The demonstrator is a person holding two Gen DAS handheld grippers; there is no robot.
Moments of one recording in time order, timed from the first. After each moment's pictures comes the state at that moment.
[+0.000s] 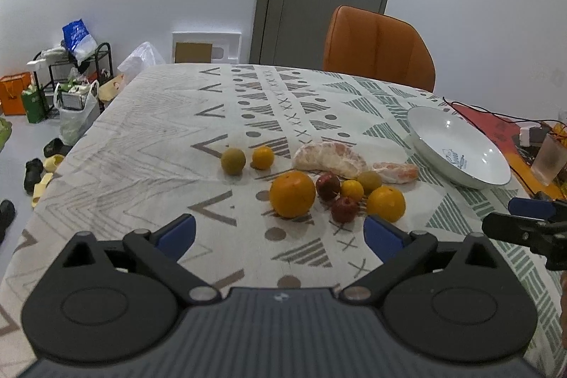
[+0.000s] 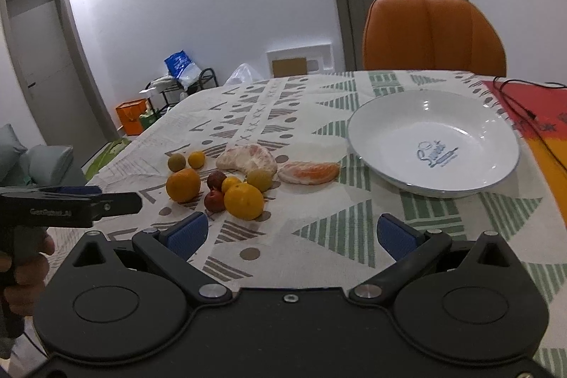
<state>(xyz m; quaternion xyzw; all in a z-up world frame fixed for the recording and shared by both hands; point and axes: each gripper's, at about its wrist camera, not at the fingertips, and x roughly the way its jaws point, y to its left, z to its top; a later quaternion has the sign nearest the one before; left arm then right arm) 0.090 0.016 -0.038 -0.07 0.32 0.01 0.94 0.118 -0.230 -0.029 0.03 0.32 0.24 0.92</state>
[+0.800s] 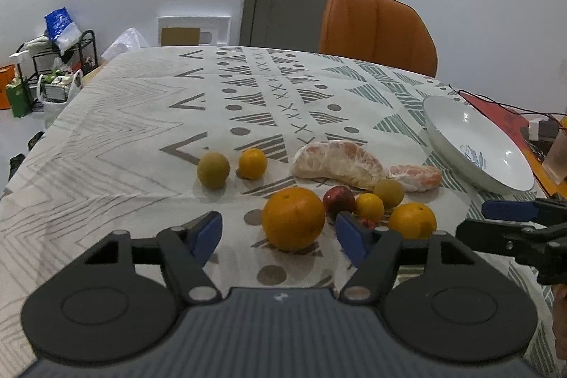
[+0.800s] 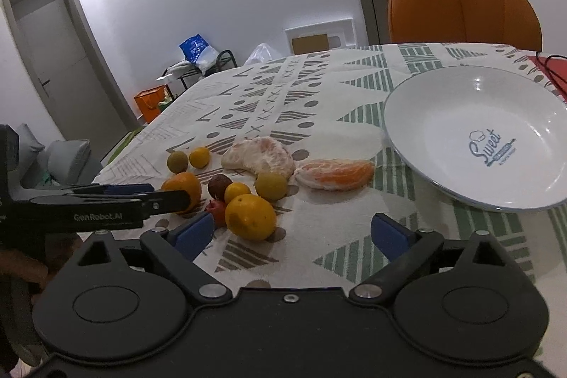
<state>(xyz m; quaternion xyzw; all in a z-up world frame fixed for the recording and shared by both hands) 0.150 0.019 -0.066 -0.07 0.35 -0.01 0.93 0.173 -0.203 -0.054 0.06 0.35 0.28 0.89</state>
